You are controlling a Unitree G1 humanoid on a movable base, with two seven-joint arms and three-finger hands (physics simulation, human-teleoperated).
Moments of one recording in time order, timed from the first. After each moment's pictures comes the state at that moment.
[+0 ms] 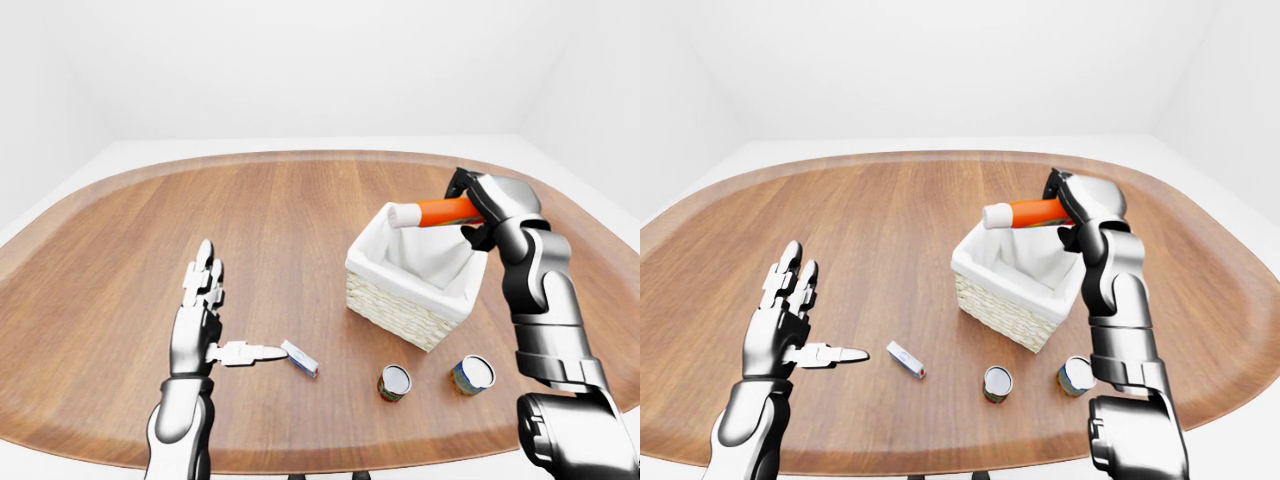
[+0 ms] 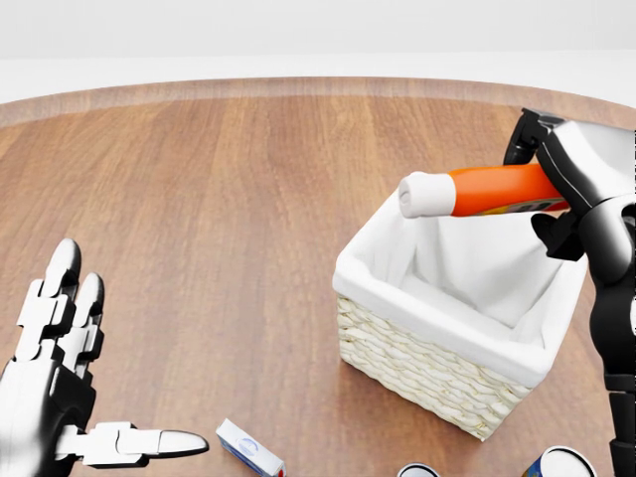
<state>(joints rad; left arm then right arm) 0.22 0.00 0.10 -0.44 0.01 0.03 -0.14 -0.60 -0.44 -0.15 0.19 -1.07 0.09 0.35</state>
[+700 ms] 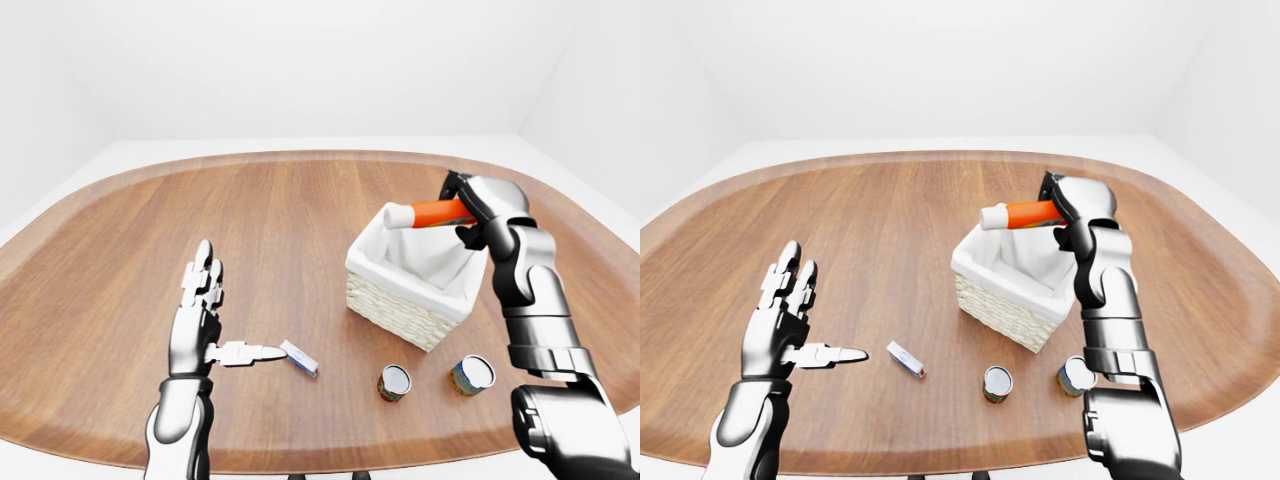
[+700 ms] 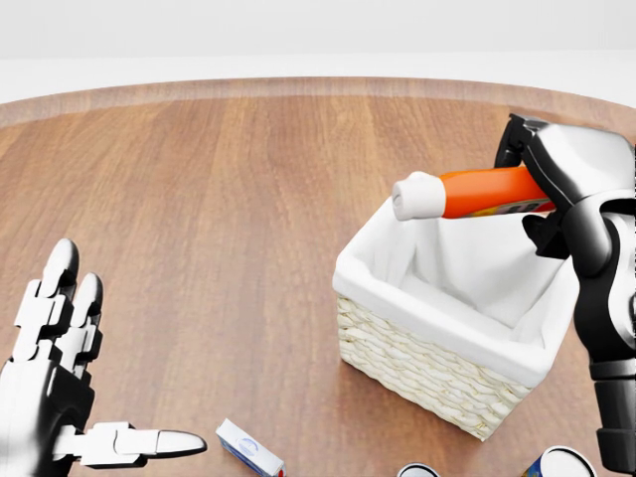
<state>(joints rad) 0.22 0.00 0.11 -0.44 -0.01 0.03 -0.14 -0.65 -0.43 -0.12 0.29 -1.12 0.09 0.33</state>
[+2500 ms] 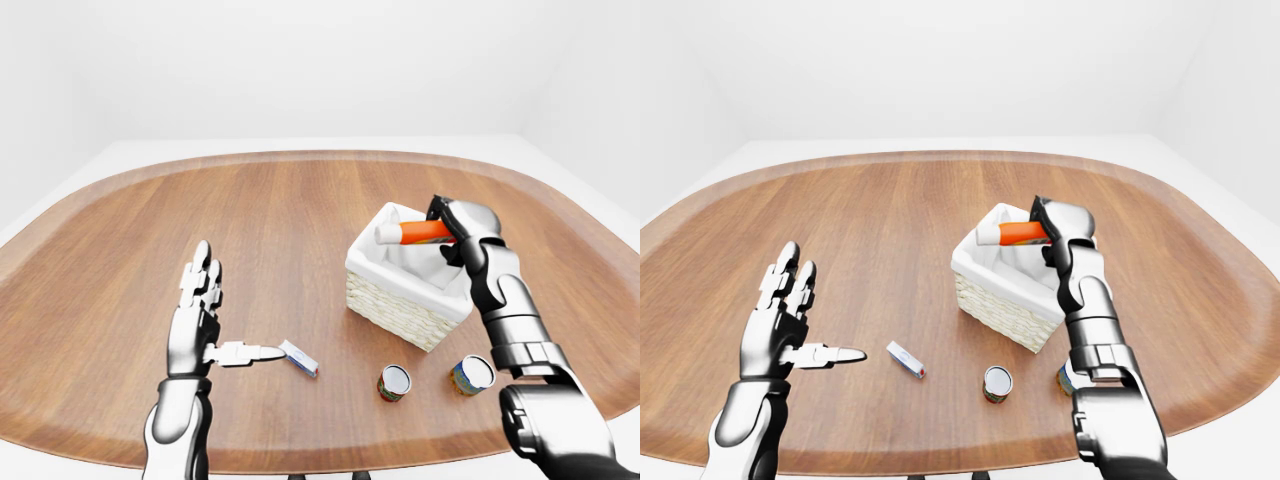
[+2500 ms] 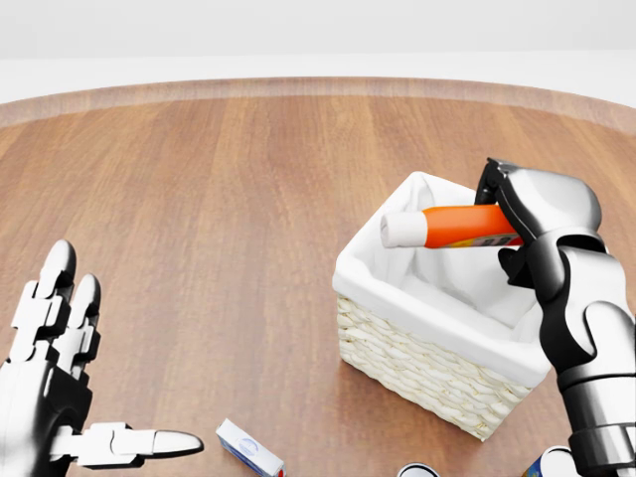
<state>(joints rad) 0.22 0.00 0.12 -0.43 -0.02 0.03 -0.15 -0.67 -0.38 -0.06 0.55 -1.11 0.09 0.14</state>
